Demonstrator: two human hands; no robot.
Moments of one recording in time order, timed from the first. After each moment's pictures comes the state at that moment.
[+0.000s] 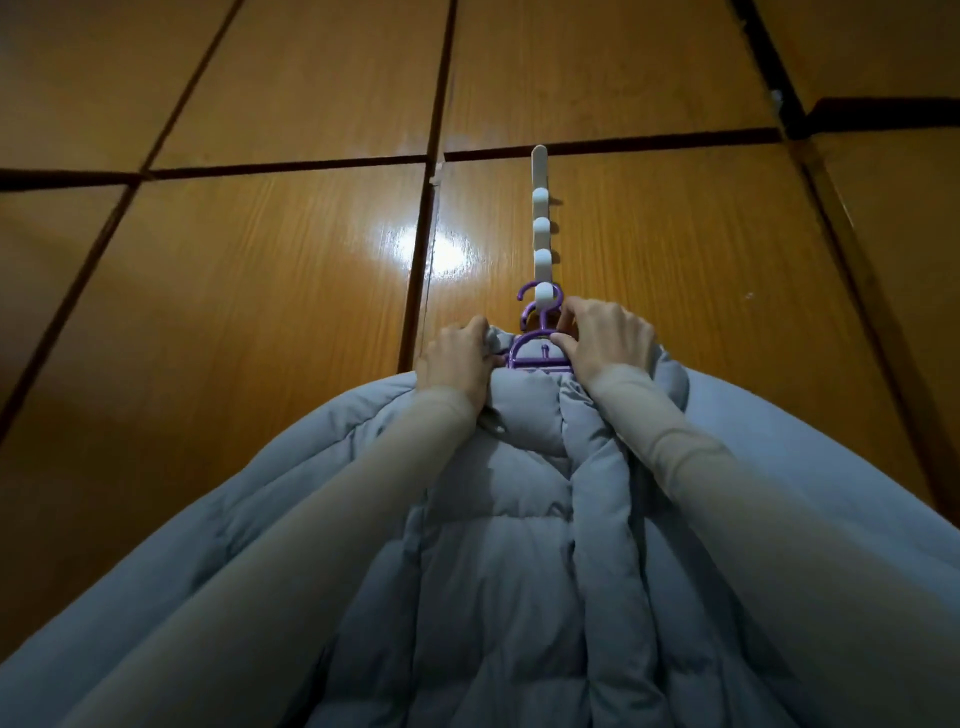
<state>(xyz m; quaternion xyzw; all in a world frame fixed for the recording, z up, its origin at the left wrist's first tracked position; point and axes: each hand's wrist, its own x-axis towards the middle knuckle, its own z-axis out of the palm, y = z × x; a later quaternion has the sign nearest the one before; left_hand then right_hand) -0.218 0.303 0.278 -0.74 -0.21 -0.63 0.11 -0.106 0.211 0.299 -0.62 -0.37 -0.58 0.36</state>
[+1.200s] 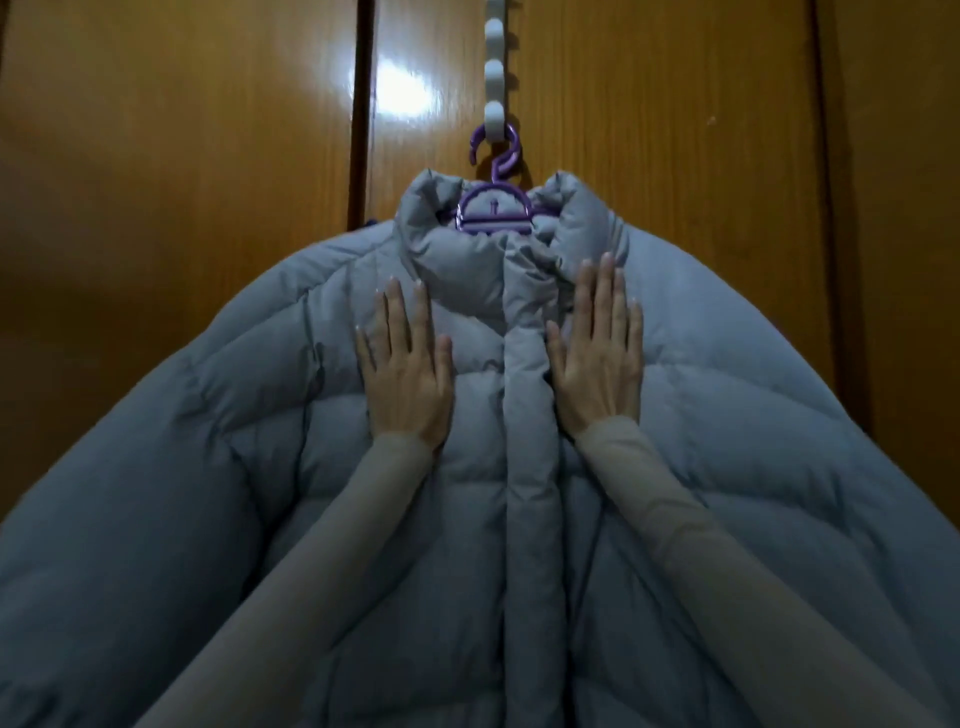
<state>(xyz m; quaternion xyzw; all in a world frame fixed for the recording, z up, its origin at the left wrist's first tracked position) -0.186 0.319 0.107 -0.69 -0.27 -0.66 0.15 -0.054 0.207 0.121 -0.59 -0.31 -0.65 0.37</state>
